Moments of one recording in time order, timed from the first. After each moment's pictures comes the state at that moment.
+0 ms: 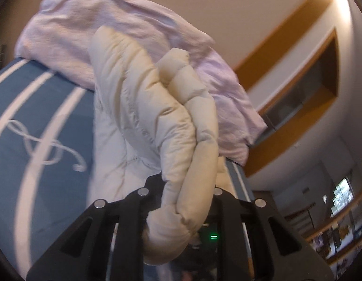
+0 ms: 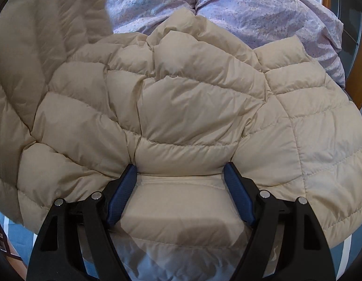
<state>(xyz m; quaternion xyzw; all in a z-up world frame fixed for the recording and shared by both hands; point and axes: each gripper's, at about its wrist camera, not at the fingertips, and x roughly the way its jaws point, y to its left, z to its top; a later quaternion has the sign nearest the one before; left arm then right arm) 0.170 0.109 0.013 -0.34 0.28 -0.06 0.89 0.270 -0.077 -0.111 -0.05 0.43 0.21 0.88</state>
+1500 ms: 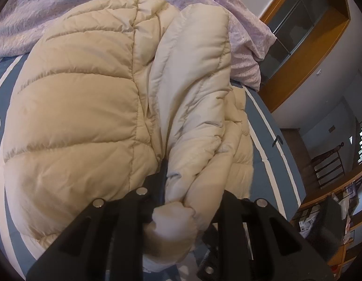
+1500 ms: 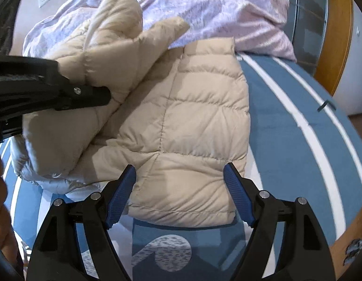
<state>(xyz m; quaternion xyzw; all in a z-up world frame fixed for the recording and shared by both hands) 0.276 -0.095 -0.070 -0.20 0.44 -0.06 0.87 0.253 -0.249 -0.107 -0.01 0.42 0.15 0.89</state>
